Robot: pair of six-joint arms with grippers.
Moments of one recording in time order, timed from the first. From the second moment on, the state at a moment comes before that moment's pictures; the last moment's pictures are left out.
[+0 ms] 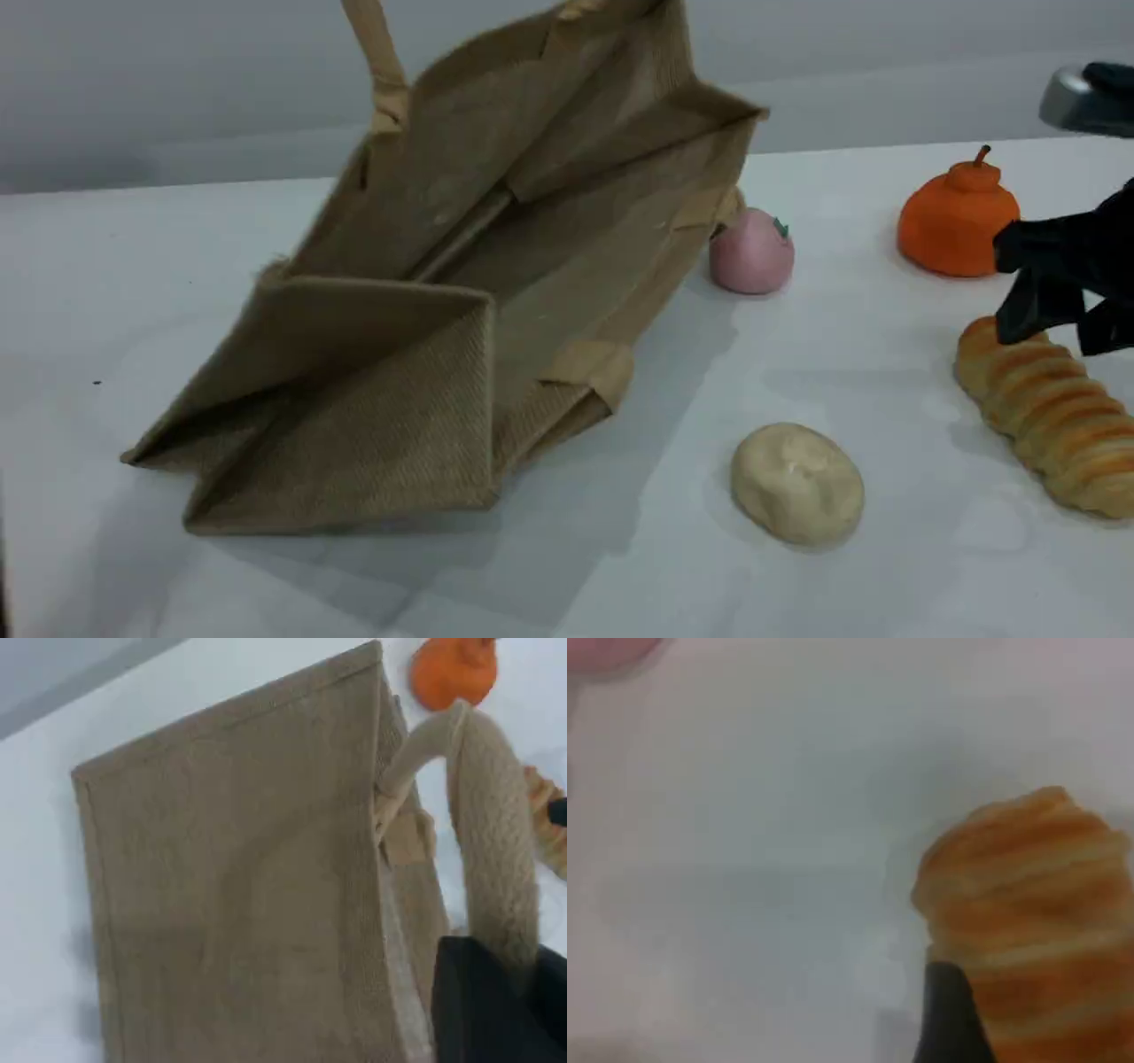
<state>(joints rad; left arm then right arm) -0.29 1.84 -1.98 -0.43 1.22 0.36 -0.02 1.91 -0.77 1.29 0.12 -1.07</state>
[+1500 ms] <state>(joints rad) -0.33 1.83 -1.98 -0.47 1.22 0.40 -0.02 1.73 -0.77 1.28 0.33 -1.10</state>
